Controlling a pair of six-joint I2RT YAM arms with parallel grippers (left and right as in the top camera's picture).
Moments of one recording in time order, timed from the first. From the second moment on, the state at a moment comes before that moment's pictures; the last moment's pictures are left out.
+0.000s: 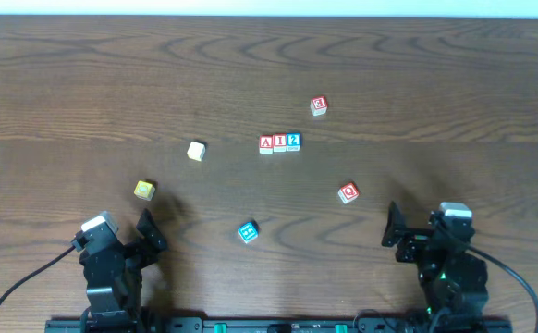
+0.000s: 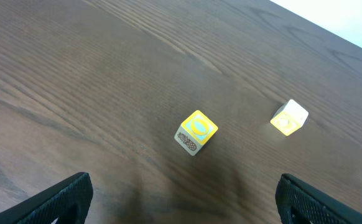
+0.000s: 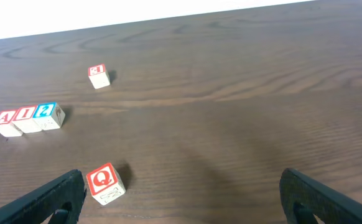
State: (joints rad) left arm 0.06 0.01 0.16 -0.65 -0.14 -0.40; right arm 0.08 0.04 0.19 -0.51 0.08 0.16
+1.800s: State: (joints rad) left arm 0.06 0.01 0.16 -0.65 -0.14 -0.40; right arm 0.08 0.01 0.14 -0.51 0.06 0.16
